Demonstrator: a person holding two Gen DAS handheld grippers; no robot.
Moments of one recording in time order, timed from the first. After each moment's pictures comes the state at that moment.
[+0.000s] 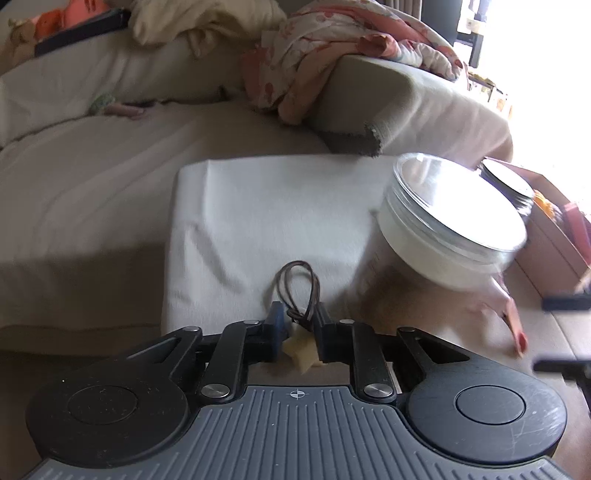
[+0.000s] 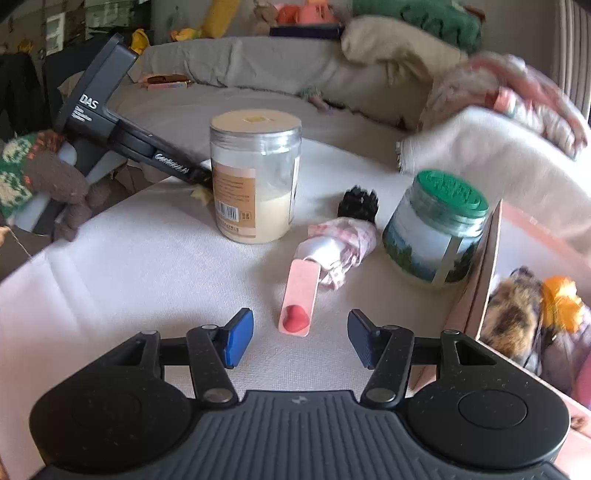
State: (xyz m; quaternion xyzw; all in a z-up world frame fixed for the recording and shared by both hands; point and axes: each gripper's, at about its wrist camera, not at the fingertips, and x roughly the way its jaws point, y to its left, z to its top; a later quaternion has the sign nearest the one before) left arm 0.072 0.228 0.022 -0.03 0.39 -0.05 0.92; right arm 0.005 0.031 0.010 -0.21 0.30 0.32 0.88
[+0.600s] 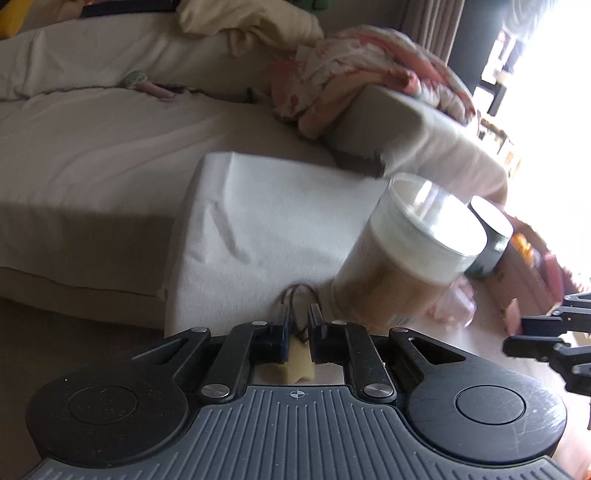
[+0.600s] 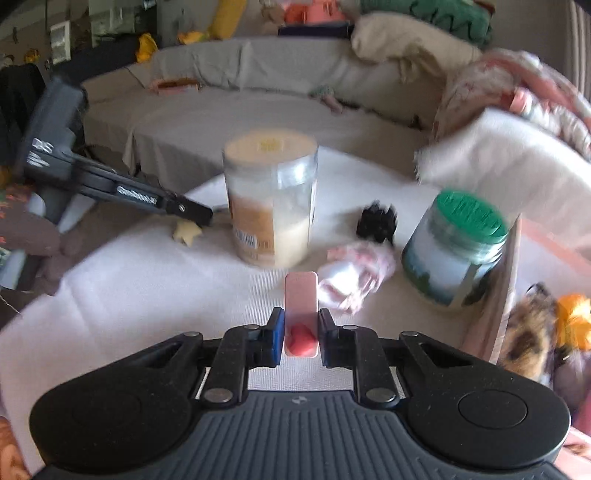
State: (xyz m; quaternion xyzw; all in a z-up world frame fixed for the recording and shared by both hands) left arm 0.035 0.241 0.037 -0.13 0.35 -0.03 0.92; right arm 0.017 0.036 0.045 -0.17 0.32 0.35 0.87
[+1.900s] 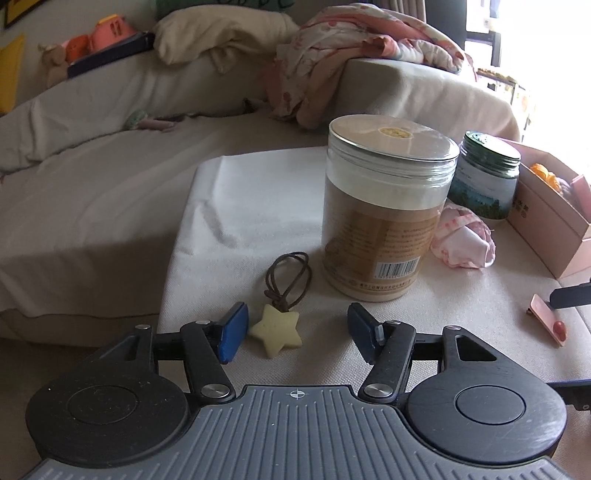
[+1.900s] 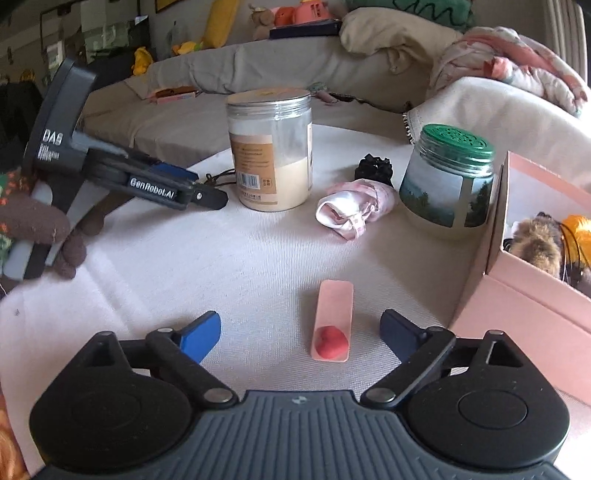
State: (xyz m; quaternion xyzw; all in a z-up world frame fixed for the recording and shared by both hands) left arm 0.024 0.186 0.011 0.00 0.36 0.02 0.93; right arm -0.004 0.013 -0.014 -0.13 0.34 0.35 0.86
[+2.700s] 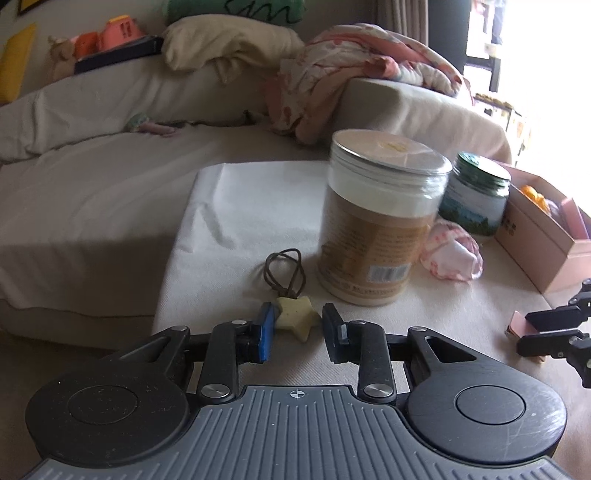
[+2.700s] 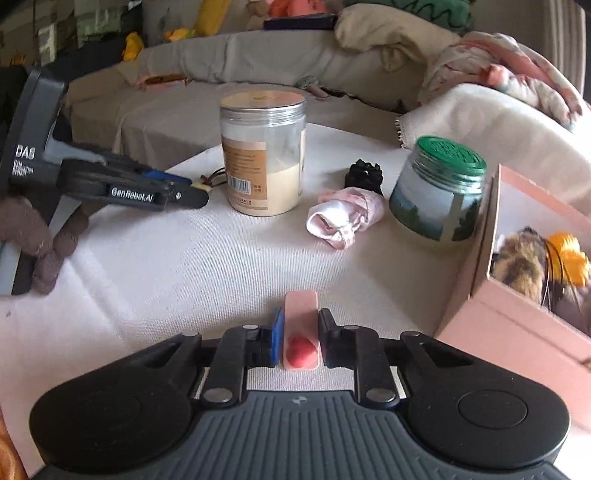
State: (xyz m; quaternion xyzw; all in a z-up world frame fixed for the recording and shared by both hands) left arm 0.012 0.198 0.011 -0.03 0.33 0.00 0.94; right arm 0.000 0.029 -0.001 -0.18 0.34 0.32 0.87
